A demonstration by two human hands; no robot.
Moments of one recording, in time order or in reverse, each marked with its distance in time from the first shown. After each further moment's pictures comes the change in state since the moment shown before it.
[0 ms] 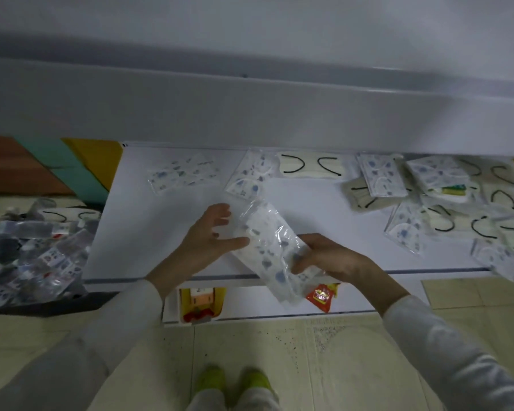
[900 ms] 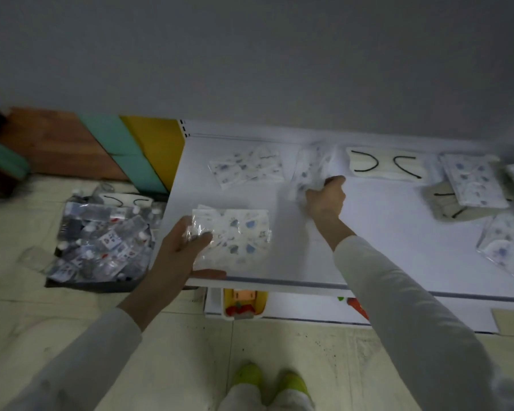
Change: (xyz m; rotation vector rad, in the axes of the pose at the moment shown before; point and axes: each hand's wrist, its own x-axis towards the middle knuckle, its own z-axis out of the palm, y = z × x) left_hand -0.034 -0.069 -0.116 -0.548 0.227 -0.056; right_hand 0.191 -0.056 0.053 -0.018 0.981 0.051
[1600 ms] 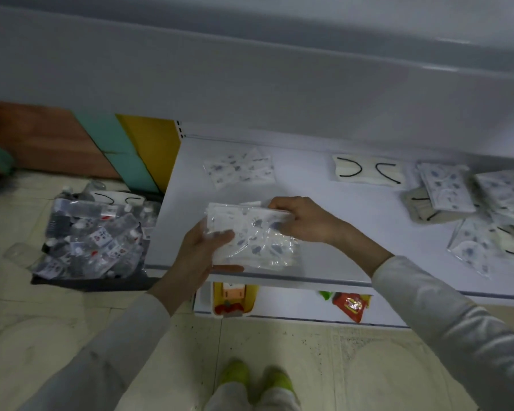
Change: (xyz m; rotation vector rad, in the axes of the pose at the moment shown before) left_hand -0.004 -0.004 0.030 -0.147 -0.087 -0.116; right_hand -0.076 -0.026 -0.068 -0.350 -0.864 -0.605
